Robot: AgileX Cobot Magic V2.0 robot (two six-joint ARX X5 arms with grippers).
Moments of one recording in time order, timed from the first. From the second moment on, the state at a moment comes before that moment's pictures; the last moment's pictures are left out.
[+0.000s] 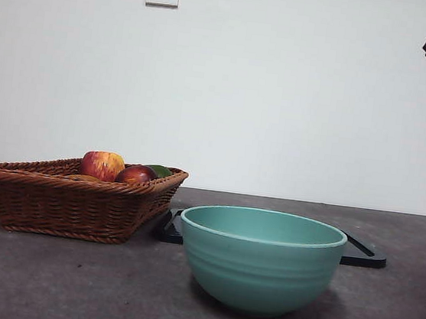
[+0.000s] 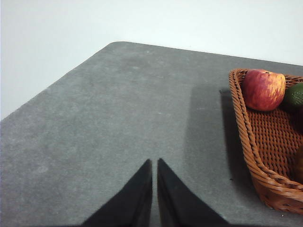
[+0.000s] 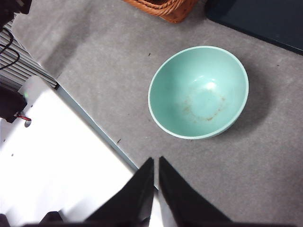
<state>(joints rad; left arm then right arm) 0.08 0.00 0.04 -0.21 -0.08 -0.10 0.67 0.68 0.74 -0.80 -0.36 0.29</state>
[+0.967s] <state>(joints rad) 0.08 0.00 0.04 -0.21 -0.08 -0.10 0.11 0.41 0.54 -0.24 -0.28 -0.03</state>
